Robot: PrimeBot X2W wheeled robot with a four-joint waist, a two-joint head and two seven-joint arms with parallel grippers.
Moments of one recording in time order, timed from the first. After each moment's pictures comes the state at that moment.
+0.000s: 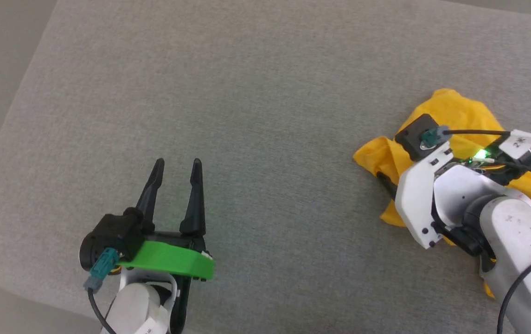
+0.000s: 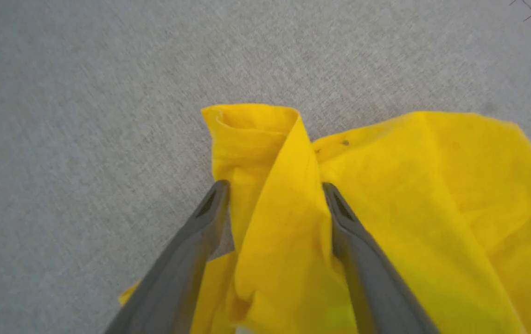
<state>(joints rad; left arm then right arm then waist) -0.15 0.05 -0.16 0.04 -0.27 -0.02 -0.26 -0.49 -0.39 0.42 0.00 0.26 0.13 0.79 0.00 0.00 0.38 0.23</state>
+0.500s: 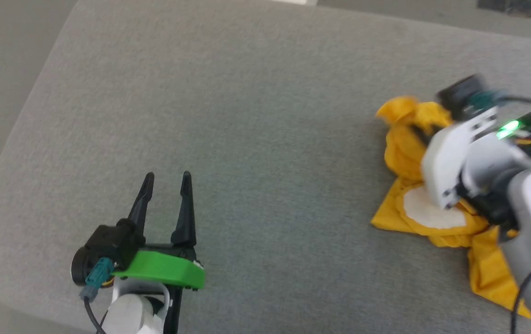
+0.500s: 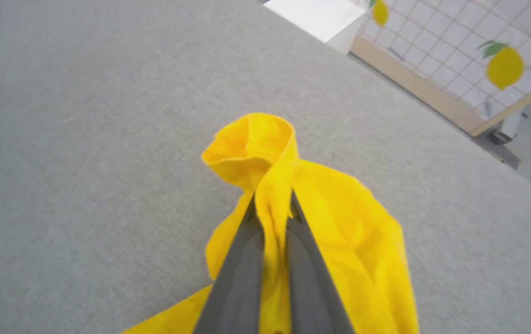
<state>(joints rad) -0.11 0.05 -0.13 0.06 -0.25 -0.02 -0.26 -0.54 -0.35 0.29 0.08 0.30 0.13 0.65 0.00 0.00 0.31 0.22</state>
